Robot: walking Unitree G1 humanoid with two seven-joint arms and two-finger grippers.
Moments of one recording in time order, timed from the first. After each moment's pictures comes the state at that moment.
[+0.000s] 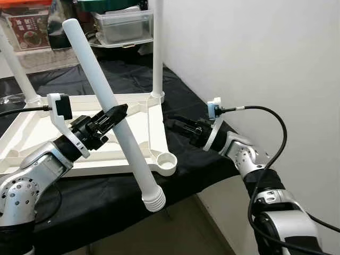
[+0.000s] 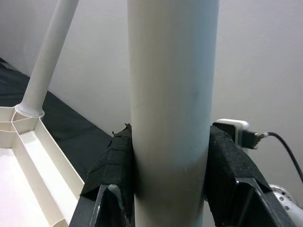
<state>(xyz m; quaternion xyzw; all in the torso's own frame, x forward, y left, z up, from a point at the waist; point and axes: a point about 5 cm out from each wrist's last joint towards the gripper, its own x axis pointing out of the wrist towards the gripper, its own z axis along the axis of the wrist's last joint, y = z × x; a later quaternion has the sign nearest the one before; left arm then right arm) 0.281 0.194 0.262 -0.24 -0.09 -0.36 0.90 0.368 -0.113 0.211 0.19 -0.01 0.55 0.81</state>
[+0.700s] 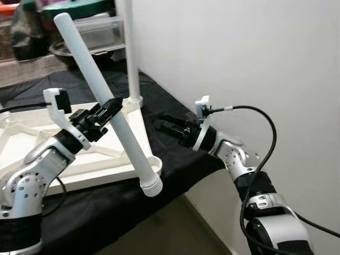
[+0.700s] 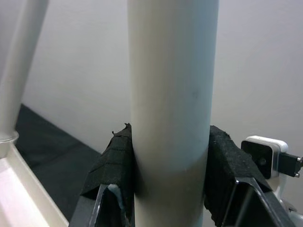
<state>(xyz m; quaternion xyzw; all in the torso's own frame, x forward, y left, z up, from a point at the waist) 0.292 0.200 0.266 -0.23 -0.12 -0.31 0.91 0.363 -0.087 0.213 0.16 -0.02 0.56 0.81</state>
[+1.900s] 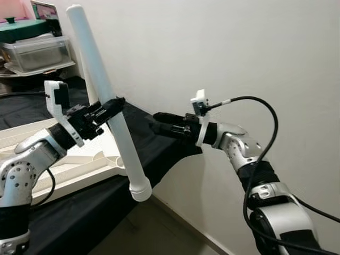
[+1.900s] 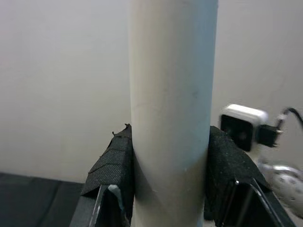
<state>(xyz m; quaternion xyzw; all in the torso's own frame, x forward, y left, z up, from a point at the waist) 0.294 0.197 0.281 -0.16 -0.10 -0.41 0.89 0.364 -0.085 0.231 0.04 0.00 0.64 0.76</state>
